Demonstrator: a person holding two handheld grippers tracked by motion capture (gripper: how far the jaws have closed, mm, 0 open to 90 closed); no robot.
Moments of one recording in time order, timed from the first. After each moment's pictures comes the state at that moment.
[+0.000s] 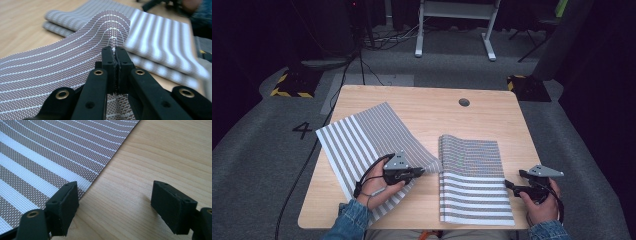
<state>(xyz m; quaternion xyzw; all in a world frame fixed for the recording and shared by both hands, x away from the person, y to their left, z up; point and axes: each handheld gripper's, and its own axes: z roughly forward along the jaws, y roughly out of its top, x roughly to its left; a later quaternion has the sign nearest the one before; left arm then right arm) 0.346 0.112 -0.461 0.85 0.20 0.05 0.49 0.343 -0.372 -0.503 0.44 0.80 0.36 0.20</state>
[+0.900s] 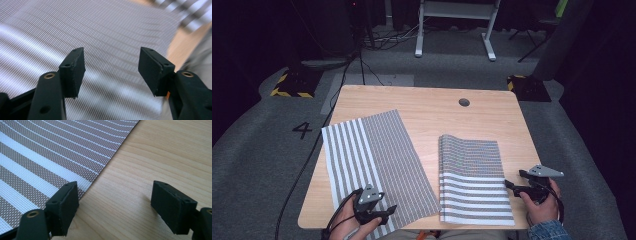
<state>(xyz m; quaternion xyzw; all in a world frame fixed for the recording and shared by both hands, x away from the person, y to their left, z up) 0.243 0.170 -0.475 0.83 0.42 0.09 0.36 0.343 -0.371 -0.503 0.44 0.80 0.36 0.21</state>
